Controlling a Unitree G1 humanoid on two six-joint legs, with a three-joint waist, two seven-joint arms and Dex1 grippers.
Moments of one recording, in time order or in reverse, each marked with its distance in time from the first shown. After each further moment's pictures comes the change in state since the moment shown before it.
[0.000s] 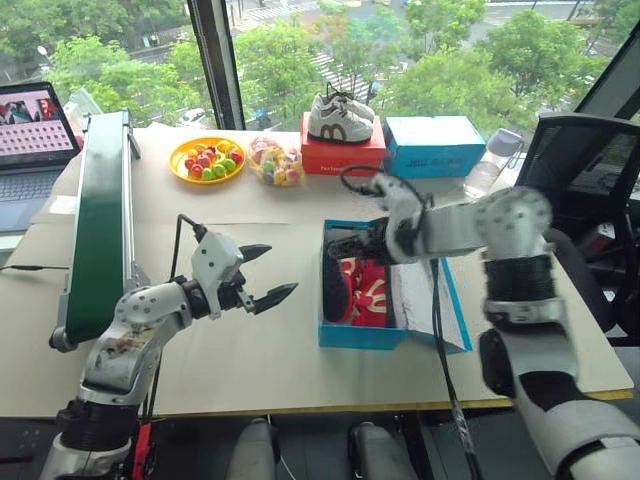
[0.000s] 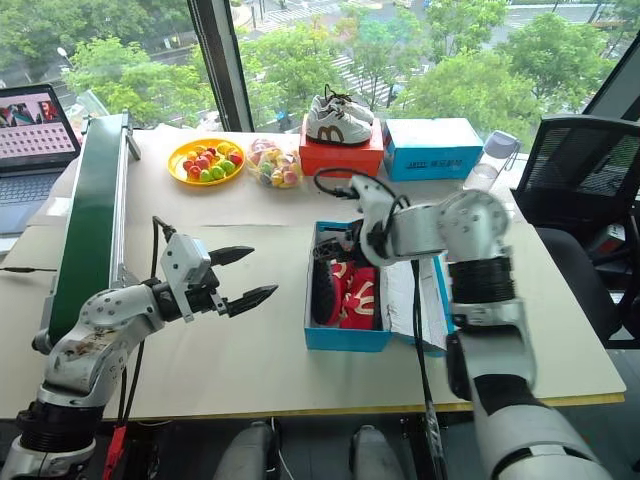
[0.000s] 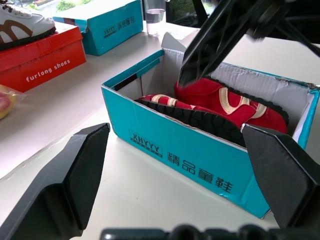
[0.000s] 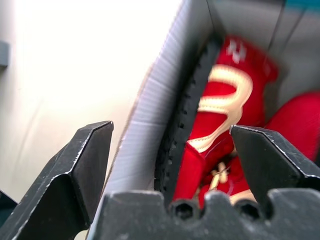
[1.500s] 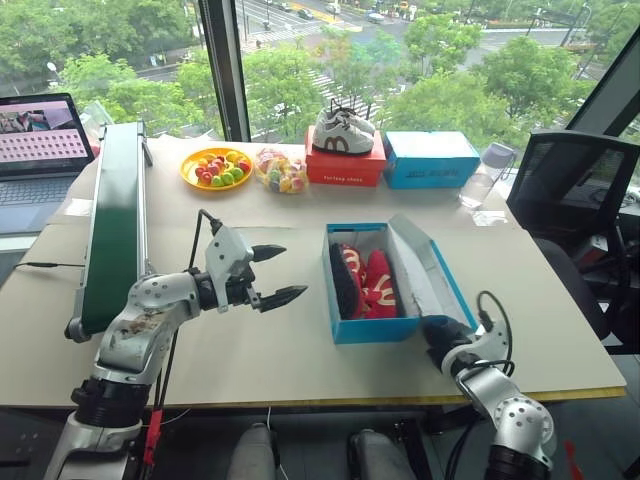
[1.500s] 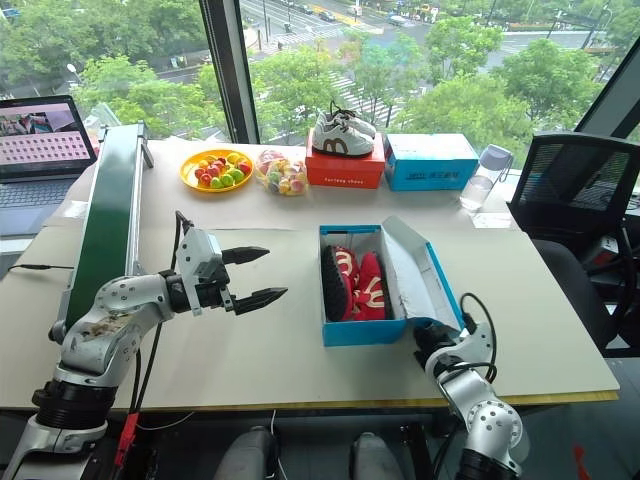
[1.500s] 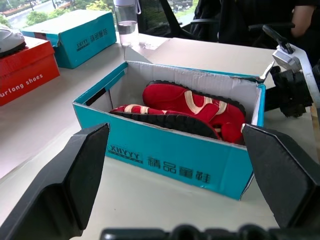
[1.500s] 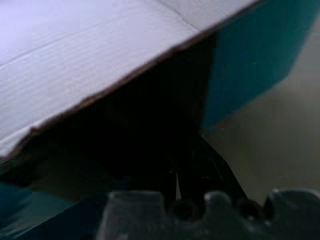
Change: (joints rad) left arm -0.090 -0.013 -0.042 0.108 0.000 -0.005 -0.120; right arm 0.906 0.600 -0.652 -0.044 -0.246 -0.835 -0.105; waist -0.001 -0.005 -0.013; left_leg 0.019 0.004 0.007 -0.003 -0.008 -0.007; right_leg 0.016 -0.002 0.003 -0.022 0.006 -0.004
